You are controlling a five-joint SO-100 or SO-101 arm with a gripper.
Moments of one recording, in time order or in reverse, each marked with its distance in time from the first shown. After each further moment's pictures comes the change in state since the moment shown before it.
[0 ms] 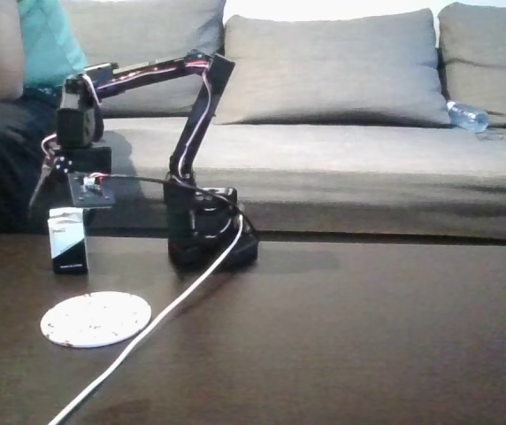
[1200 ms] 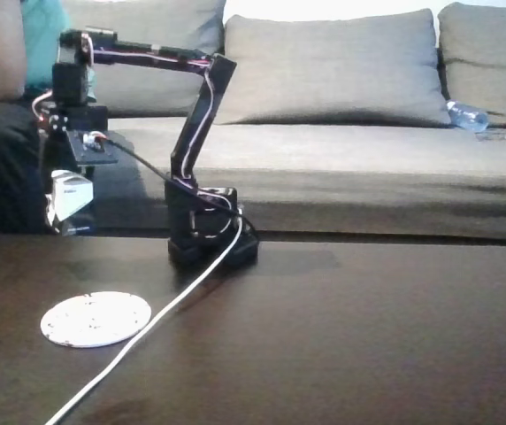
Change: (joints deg) arm -7.5 0.0 -21.5 22.3 1.5
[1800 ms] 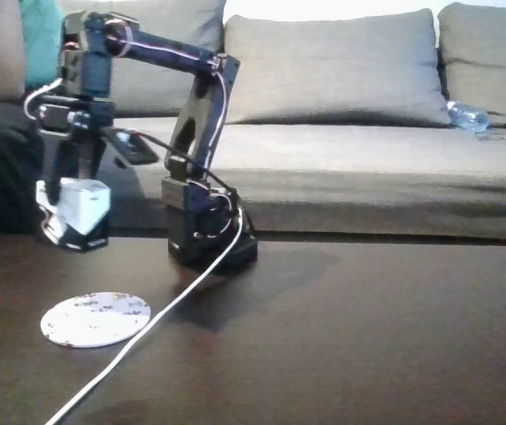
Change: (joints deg) arm -34.0 0.0 -3.3 -0.8 1.0
